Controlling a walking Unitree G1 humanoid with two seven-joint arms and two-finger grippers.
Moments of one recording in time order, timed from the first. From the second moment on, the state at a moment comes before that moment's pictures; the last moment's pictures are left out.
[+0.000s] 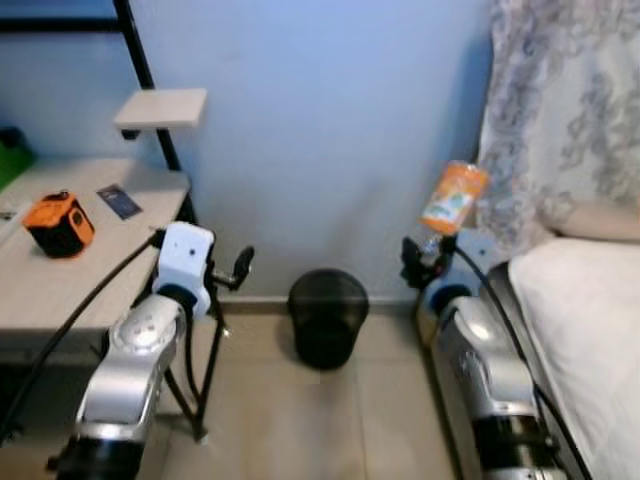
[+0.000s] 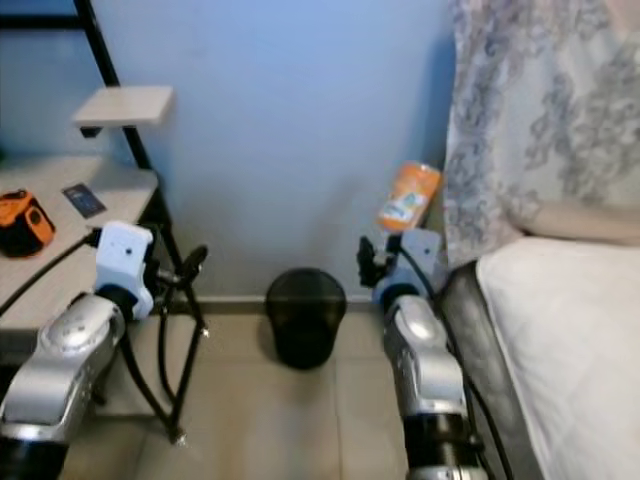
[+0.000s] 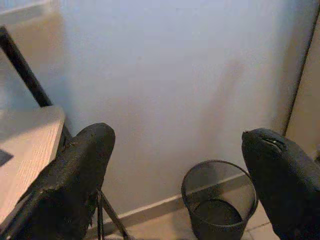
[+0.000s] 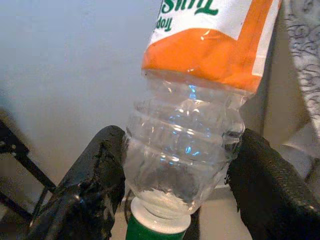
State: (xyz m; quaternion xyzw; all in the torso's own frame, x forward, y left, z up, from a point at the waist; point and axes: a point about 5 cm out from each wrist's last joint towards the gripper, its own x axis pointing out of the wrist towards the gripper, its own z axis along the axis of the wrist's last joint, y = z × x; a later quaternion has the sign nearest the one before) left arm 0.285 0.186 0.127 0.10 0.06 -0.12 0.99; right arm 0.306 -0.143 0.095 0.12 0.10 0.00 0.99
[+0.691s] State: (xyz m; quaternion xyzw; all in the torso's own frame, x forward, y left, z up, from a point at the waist) left arm 0.285 0.171 0.126 0.10 0.06 -0.15 0.98; right arm 0.304 -0.162 0.091 0.09 0.10 -0.03 0.99
